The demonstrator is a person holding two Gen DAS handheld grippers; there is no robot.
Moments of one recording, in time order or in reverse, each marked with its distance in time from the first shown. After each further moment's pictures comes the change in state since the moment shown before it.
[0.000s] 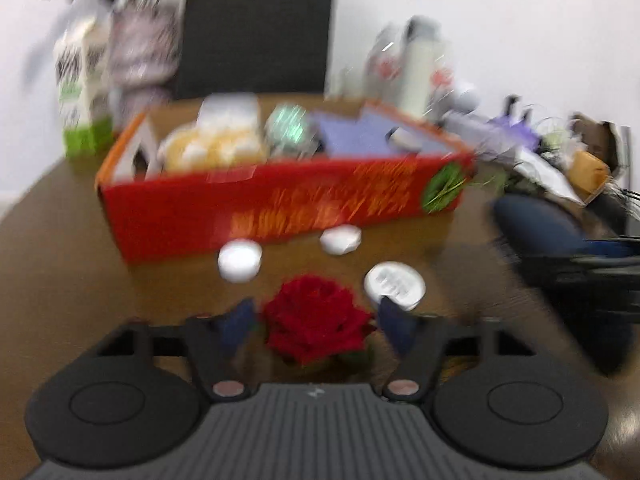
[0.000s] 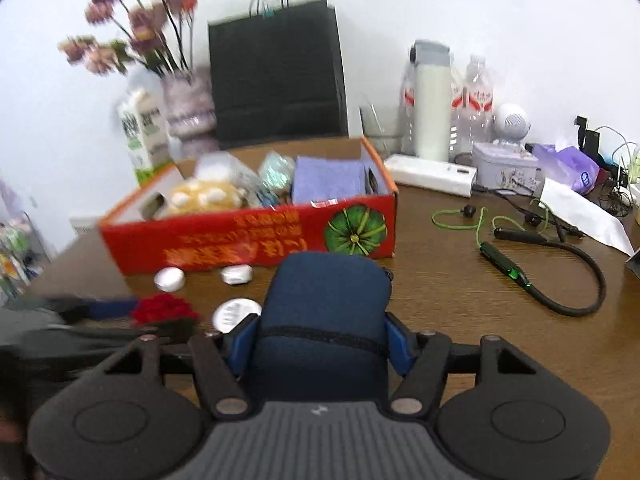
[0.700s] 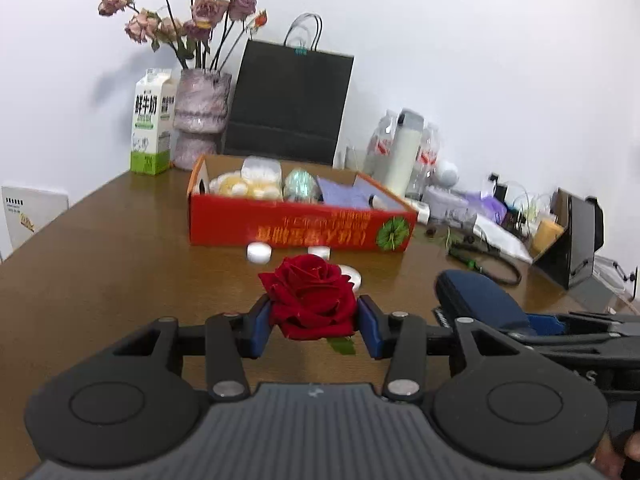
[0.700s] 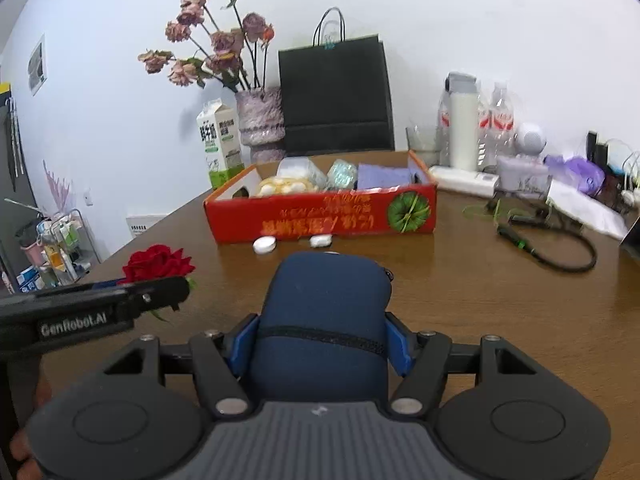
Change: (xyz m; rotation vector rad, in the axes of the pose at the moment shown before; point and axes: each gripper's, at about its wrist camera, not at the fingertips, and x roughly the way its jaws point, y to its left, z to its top) left arm -0.161 -0.027 -0.054 -0.122 -0.240 0.017; right arm -0.103 0.036 -0.061 -0.050 -0.066 0.109
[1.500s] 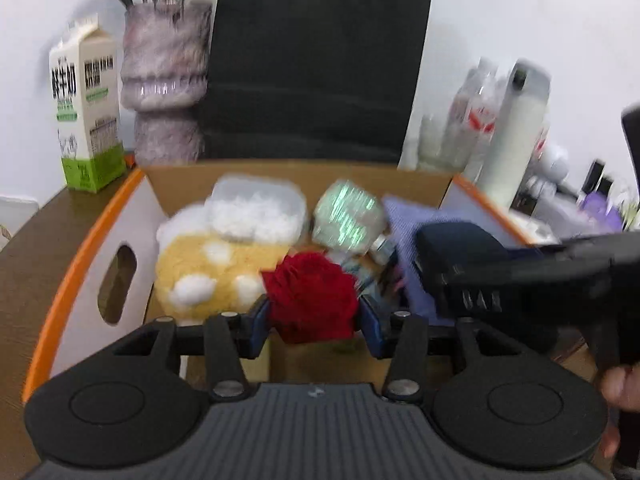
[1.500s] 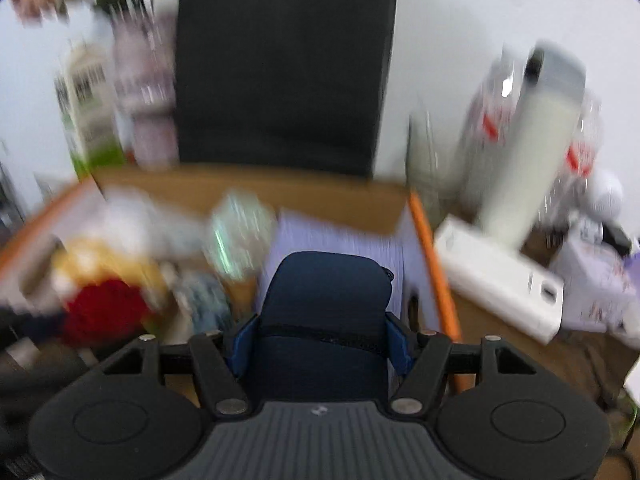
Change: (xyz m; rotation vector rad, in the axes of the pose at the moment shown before) left arm 0.295 0.028 0.104 0.021 0.216 0.127; right arm 0.333 -0.069 0.179 -0.125 0.264 -0.176
